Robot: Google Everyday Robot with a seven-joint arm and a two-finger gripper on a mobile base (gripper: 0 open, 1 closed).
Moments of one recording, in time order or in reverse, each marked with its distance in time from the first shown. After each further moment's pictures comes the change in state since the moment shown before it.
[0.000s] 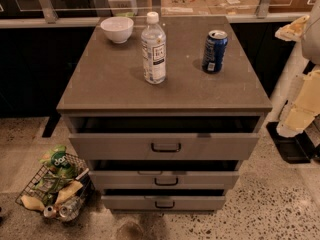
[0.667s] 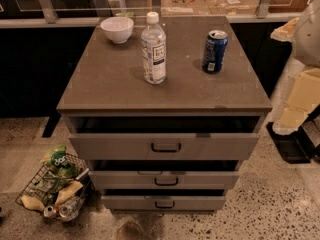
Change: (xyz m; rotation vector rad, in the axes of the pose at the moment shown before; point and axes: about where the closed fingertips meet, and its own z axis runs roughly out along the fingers) arm 0.000 -0.007 0.011 0.003 0.067 -0.024
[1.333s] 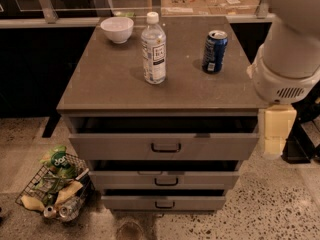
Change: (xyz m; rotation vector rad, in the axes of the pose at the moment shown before) arm 0.014 0.022 0.069 -0.080 0.266 -0.141
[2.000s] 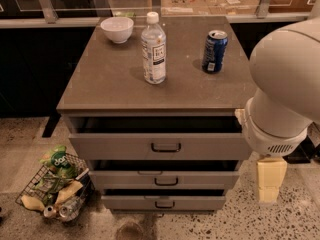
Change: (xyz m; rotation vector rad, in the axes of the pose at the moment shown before) arm -0.013 0.073 0.055 -0.065 -0.019 -0.075
